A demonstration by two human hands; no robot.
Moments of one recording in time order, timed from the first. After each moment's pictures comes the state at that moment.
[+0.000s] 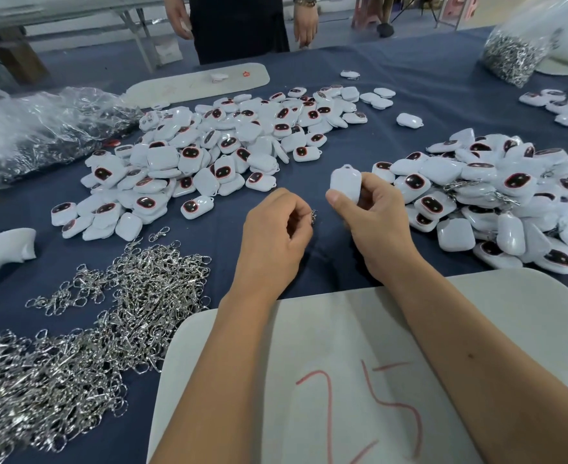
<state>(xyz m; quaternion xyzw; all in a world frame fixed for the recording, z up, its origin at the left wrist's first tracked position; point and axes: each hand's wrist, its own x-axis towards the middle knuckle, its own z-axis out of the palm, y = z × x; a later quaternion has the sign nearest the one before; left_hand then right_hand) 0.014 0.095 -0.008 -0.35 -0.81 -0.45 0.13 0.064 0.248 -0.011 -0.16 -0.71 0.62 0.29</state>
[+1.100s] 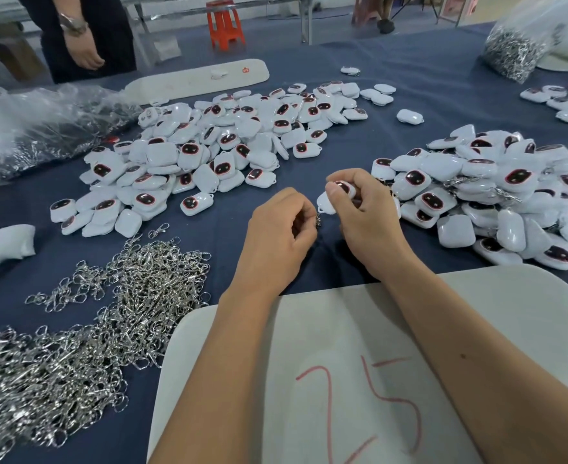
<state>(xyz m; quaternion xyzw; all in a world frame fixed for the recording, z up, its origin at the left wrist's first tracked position) 0.015 0.094 -0.007 -0.38 -0.81 -0.44 0.10 0.061 0.245 -0.015 -0.15 -0.78 0.53 0.29</state>
